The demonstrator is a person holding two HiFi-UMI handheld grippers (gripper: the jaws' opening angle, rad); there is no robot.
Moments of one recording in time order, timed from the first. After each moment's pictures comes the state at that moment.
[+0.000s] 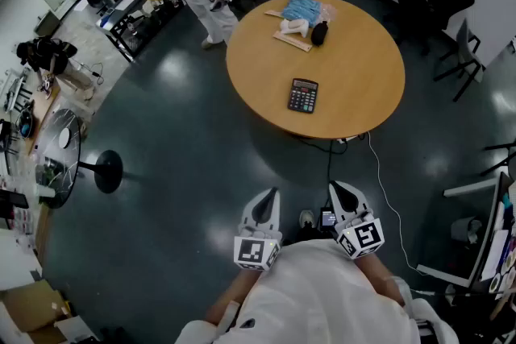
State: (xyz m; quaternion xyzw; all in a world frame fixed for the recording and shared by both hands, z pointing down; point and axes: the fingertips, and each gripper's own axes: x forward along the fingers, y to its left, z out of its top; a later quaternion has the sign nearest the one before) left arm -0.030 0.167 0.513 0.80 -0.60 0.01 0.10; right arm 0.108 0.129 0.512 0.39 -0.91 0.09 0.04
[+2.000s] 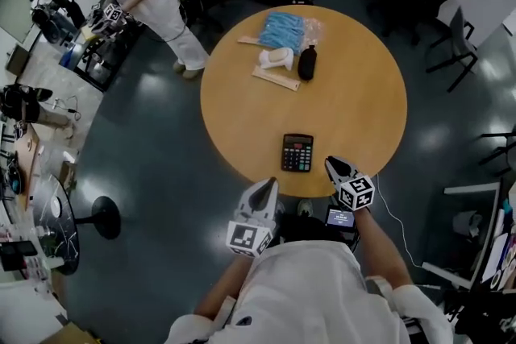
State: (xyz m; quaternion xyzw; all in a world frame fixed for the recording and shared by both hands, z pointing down) left arm -0.059 -0.093 0.535 0.86 -0.49 0.01 0.12; right arm 0.113 -0.164 0.694 0.41 -0.87 0.22 0.14
